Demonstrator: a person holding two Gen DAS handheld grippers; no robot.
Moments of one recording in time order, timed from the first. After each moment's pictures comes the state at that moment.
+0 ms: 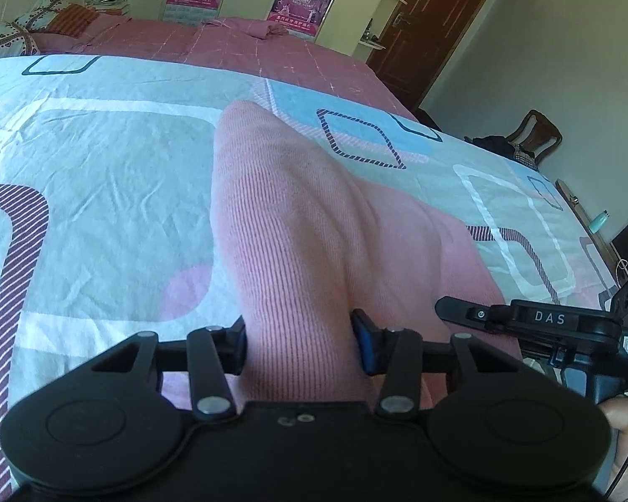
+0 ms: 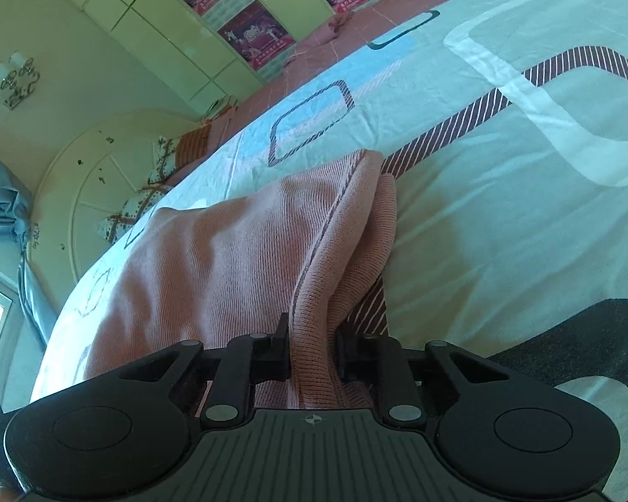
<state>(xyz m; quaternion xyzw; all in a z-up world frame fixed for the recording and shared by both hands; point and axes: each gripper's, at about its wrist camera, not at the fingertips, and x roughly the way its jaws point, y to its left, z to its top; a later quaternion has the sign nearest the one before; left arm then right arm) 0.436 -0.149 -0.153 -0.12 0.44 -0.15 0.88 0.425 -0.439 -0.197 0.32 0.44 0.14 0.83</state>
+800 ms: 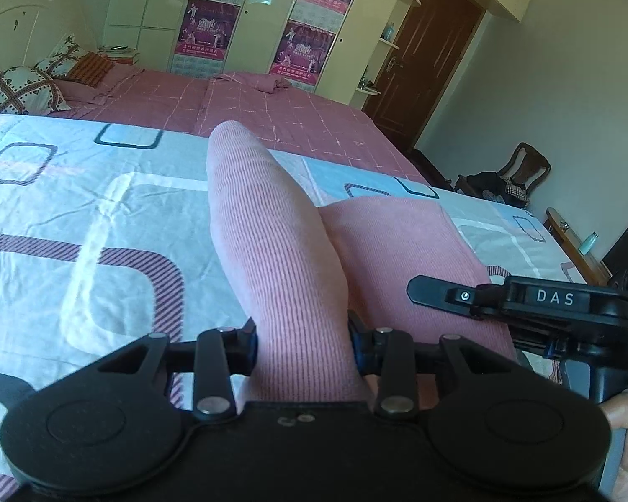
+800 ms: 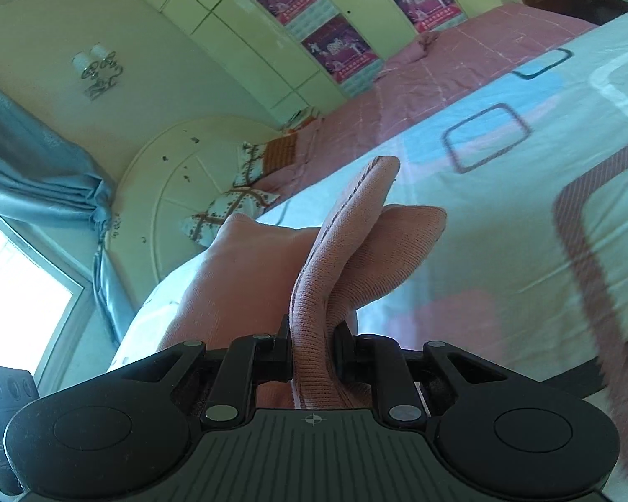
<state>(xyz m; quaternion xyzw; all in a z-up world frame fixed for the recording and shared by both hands) 0.381 -0.037 -0.078 -0.11 0.38 -0.16 0.91 0.396 -0.310 -0.103 0.33 0.38 0.23 0.84</state>
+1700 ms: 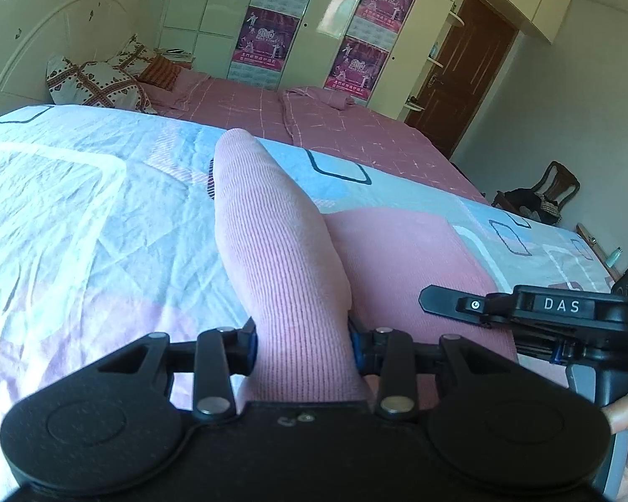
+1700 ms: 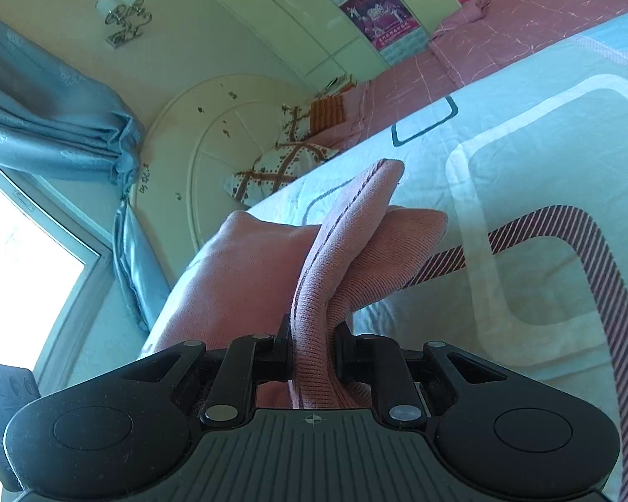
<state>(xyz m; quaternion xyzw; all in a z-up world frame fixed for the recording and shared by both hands) 0.408 0.253 -0.094 -0.12 0.38 -0.13 0.91 0.425 0.007 -0.115 0.32 0.39 0.24 0.83</state>
